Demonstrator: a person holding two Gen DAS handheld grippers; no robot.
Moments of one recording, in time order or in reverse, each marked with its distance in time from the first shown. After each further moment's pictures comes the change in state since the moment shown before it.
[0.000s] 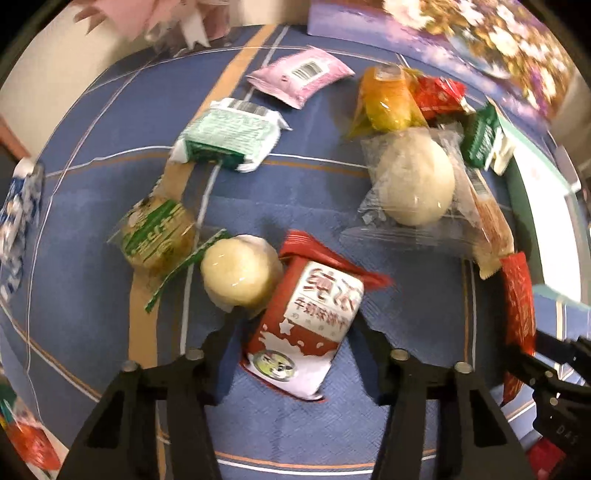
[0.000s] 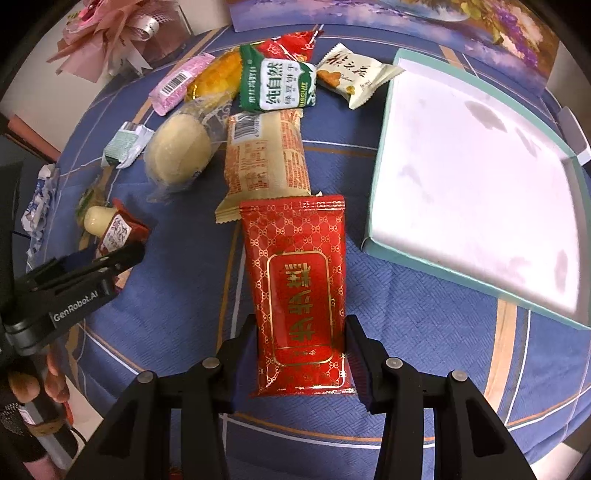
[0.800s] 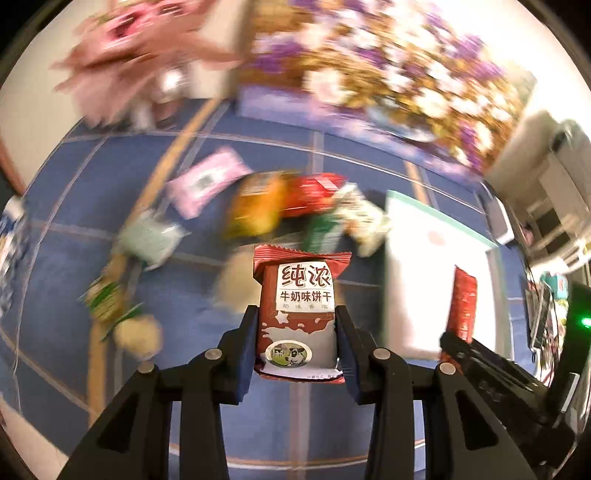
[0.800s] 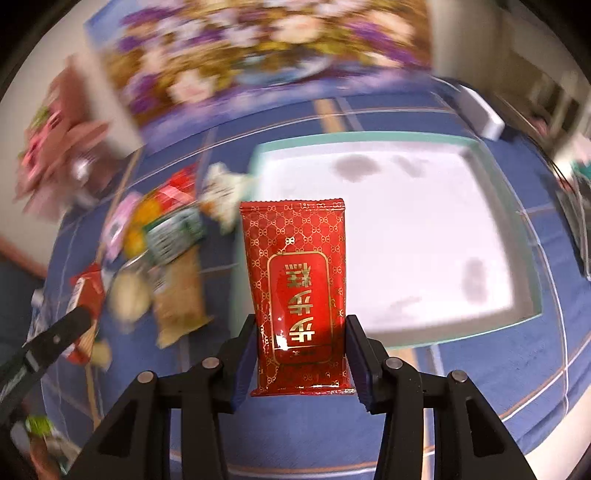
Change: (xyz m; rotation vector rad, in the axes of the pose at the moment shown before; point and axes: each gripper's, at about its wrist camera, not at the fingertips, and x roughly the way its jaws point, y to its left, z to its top) left arm -0.094 -0.099 0.034 0.006 -0.161 -0.180; right arm -0.071 -0.110 0.023 0.335 -0.255 -0.070
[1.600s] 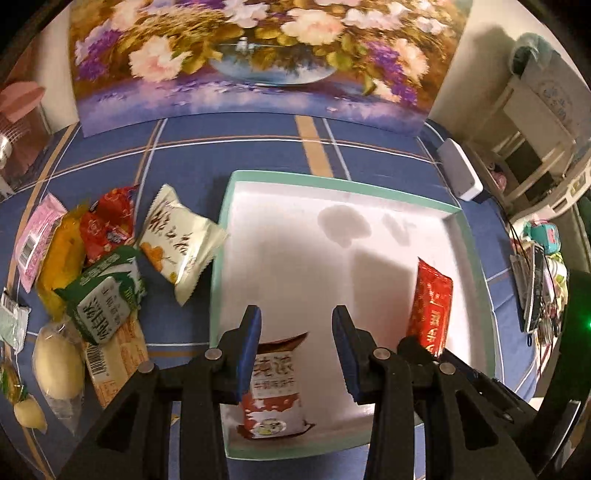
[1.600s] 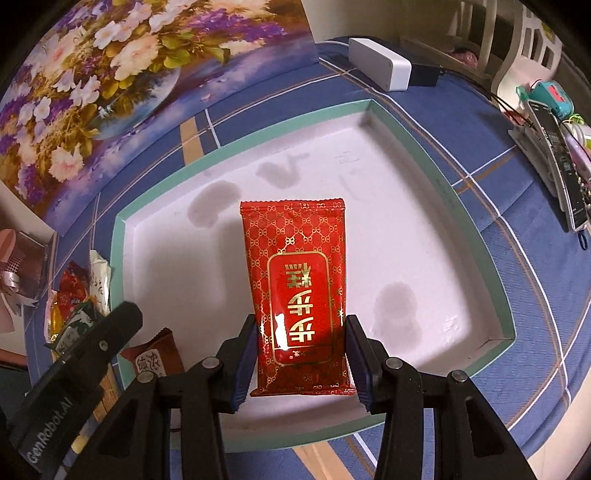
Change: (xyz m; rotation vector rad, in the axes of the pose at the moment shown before) left arm 0.102 -0.137 0.031 0.187 0.084 -0.105; right arm 0.044 -0.088 0.042 0.291 0.027 -0.102
